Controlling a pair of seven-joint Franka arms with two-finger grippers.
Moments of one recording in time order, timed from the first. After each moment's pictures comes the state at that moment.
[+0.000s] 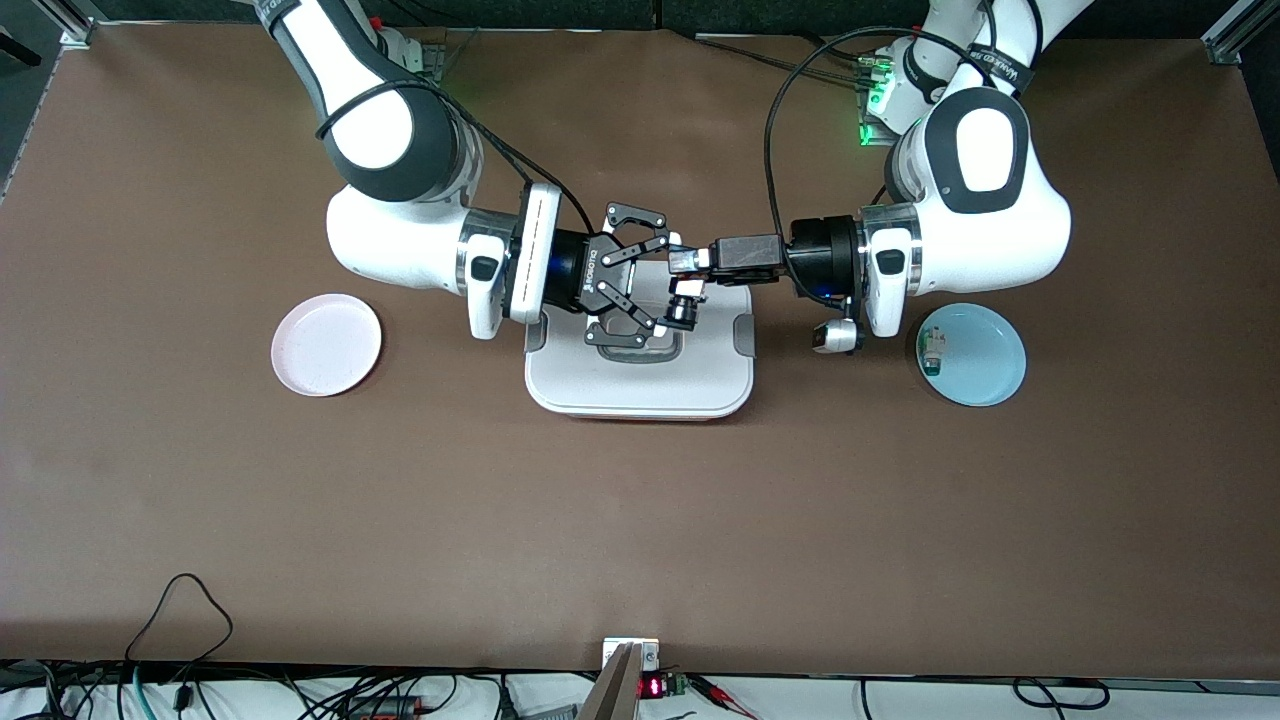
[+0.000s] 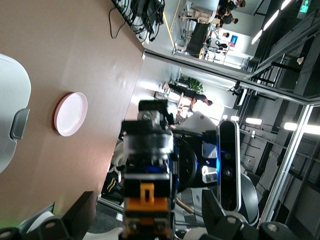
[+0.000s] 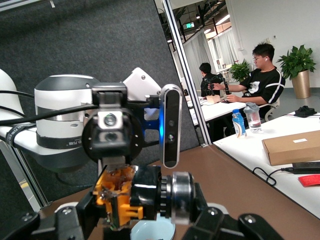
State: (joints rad) left arm 0.04 0.27 -0.49 -1.76 -1.52 2.11 0.09; right arm 0.46 0.43 0.17 -1.56 1.76 2.32 -1.73
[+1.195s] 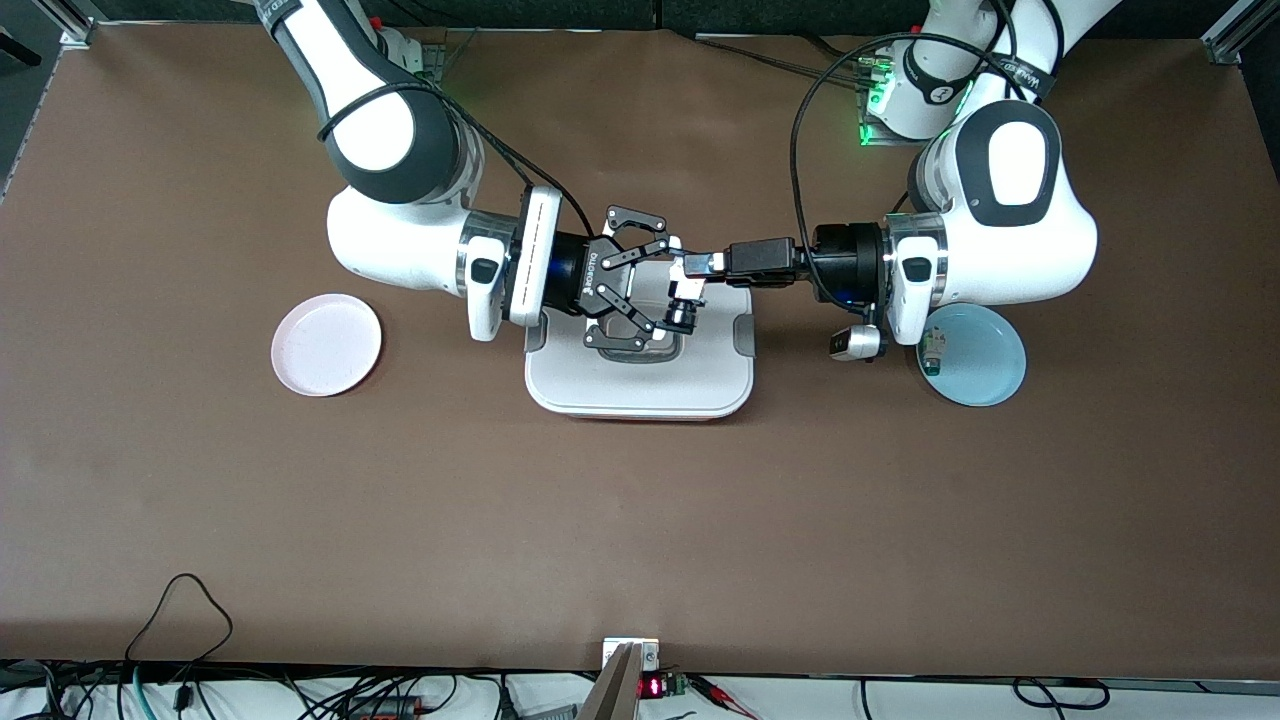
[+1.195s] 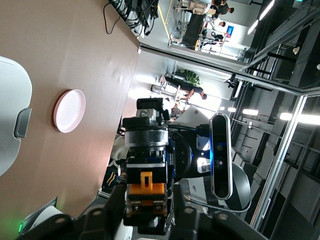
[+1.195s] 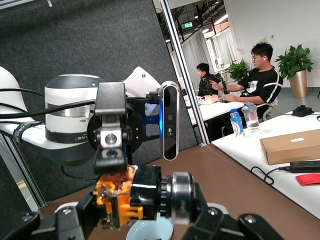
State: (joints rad) left arm 0.08 0.27 -0.49 -1.77 -1.51 2.04 0.13; right arm 0.46 0.43 0.17 -1.56 1.76 2.33 -1.73
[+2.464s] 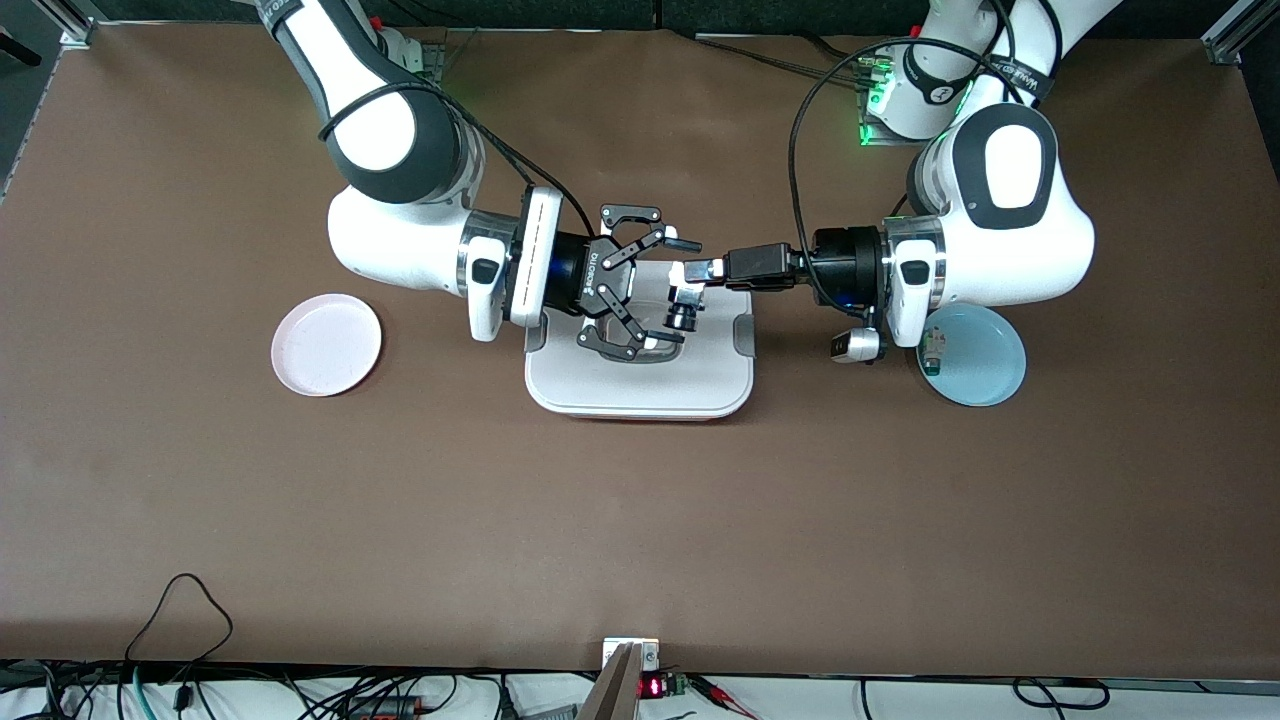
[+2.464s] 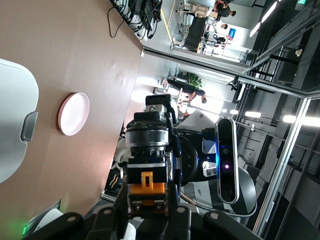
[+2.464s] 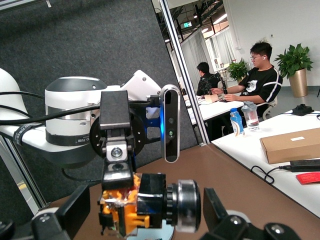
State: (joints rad) left arm 0.08 0.27 -0.49 -1.77 -1.49 2.05 0.13; right arm 0.47 0.43 0.17 -1.56 1.76 2.33 -1.72
